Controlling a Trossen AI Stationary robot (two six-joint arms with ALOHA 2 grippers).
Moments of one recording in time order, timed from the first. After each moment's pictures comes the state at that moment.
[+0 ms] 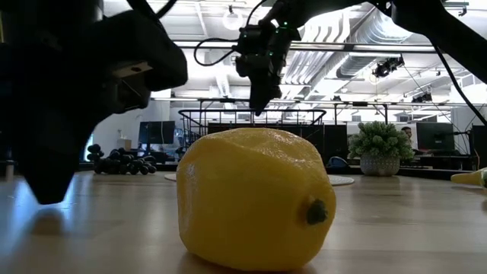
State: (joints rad) left arm -0.41 1.92 1.21 -0.68 0.01 -1.79; right arm -0.50 2.18 2.18 -1.24 -0.20 -0.18
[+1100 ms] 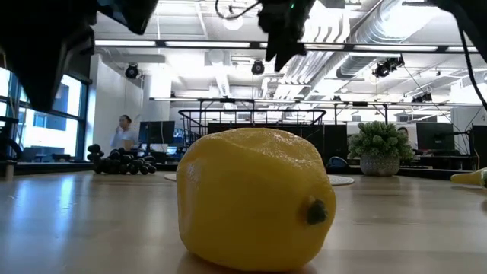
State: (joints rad) left arm -0.45 1.86 1.42 -1.16 -0.09 -1.08; right arm -0.47 1.93 2.18 -1.34 -0.09 0.06
